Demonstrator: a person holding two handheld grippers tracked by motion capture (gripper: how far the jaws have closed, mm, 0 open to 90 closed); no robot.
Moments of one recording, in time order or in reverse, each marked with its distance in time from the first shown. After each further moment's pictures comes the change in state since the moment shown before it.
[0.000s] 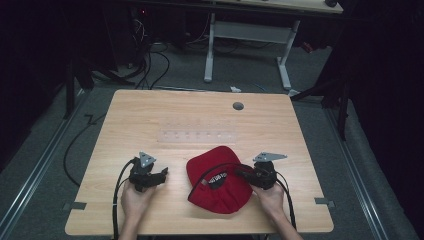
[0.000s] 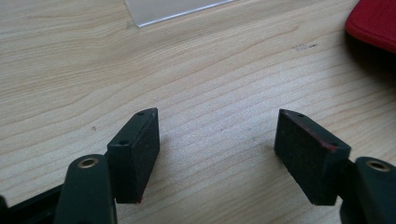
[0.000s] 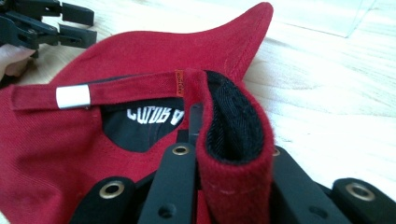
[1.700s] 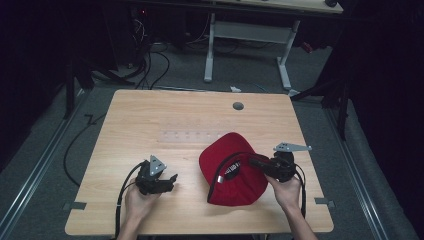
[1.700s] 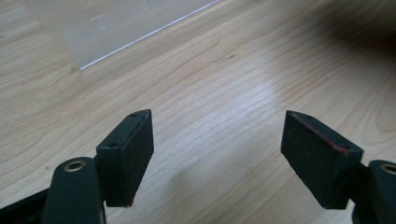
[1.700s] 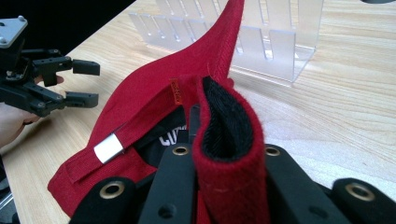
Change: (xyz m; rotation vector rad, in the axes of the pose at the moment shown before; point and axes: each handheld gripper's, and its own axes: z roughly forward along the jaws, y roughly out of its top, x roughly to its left) left arm -0.038 -0.004 -0.024 0.024 -0.166 0.144; right arm -0.013 0.026 -0.054 -0.096 0.001 0.063
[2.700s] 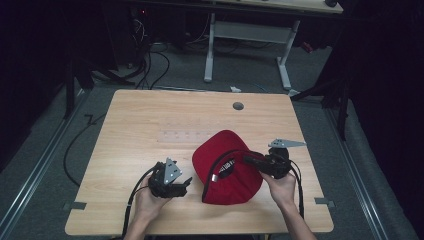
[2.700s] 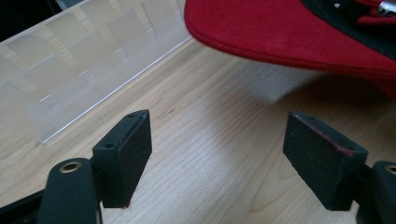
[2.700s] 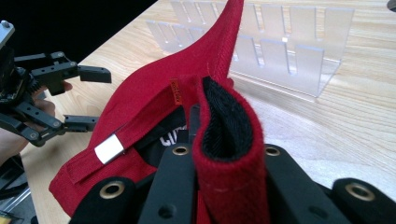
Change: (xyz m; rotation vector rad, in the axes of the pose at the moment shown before) left arm -0.048 0.004 -0.004 -0.043 -0.133 0.113; right arm 0.011 0.014 0.009 0.001 0.050 -0.004
